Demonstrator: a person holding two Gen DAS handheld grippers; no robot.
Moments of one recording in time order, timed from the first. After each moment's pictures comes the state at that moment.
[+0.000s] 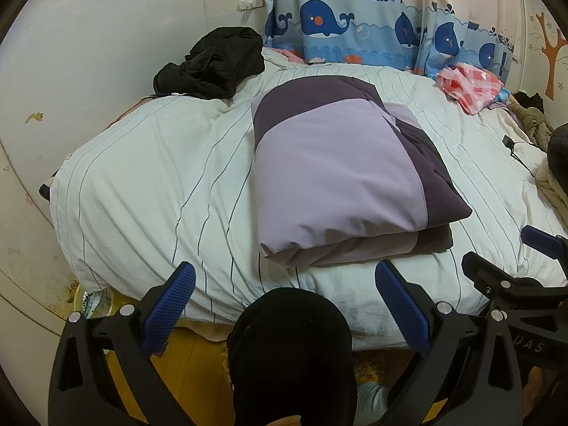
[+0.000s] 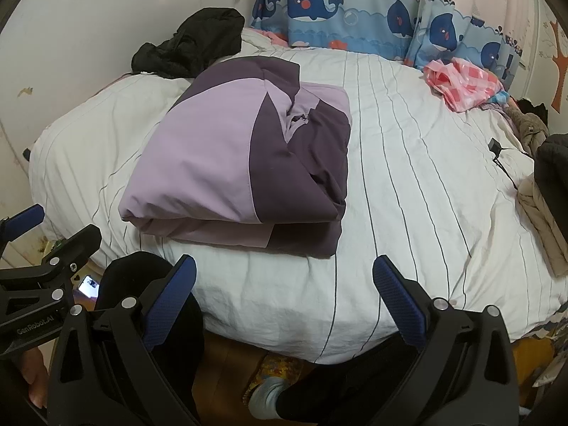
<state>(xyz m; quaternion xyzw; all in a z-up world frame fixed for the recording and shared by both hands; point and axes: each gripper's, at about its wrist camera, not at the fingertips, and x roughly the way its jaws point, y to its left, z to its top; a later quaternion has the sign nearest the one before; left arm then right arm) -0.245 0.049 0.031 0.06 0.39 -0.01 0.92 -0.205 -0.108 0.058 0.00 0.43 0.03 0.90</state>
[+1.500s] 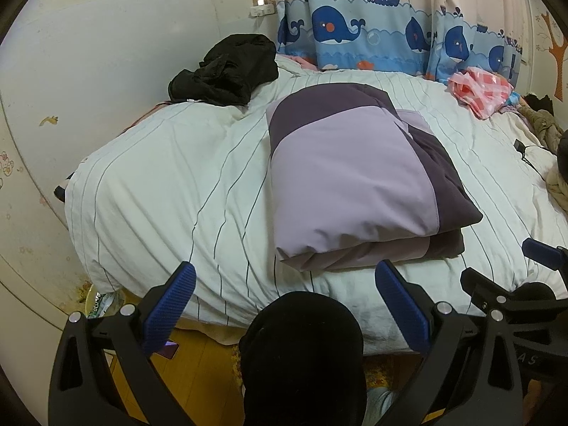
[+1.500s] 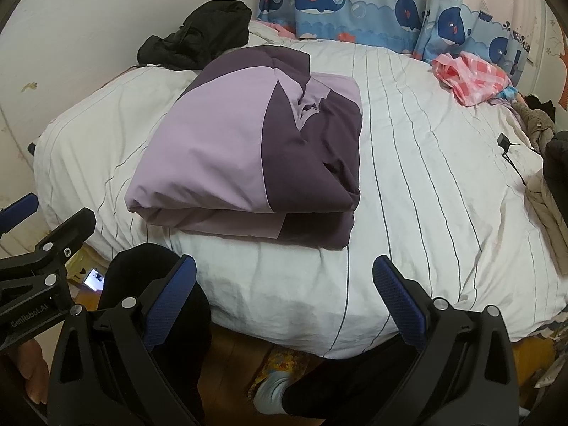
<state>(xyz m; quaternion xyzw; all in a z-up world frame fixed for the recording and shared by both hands) -0.256 0.046 0.036 0.07 0.37 0.02 0.93 -0.202 -0.112 0.048 0.00 0.44 0.05 0.90</state>
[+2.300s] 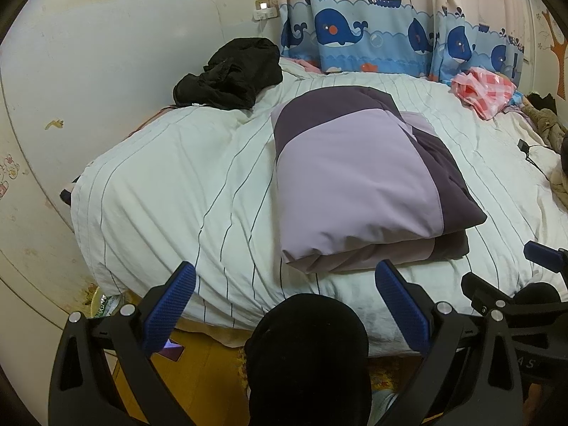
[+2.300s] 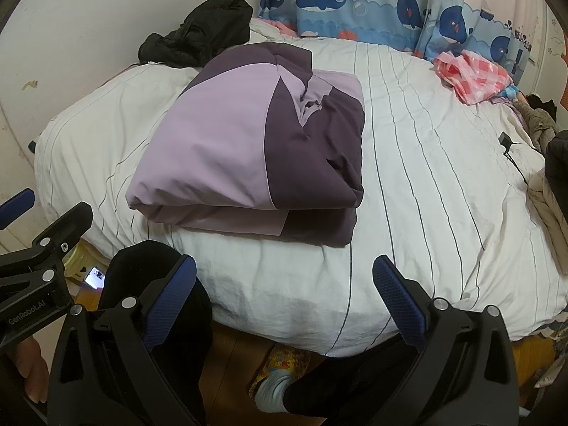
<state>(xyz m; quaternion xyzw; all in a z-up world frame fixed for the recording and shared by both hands) -0.263 0.045 0.039 0.07 0.37 0.03 0.93 -0.202 -0.112 0.045 0.00 0.44 0.05 0.90</state>
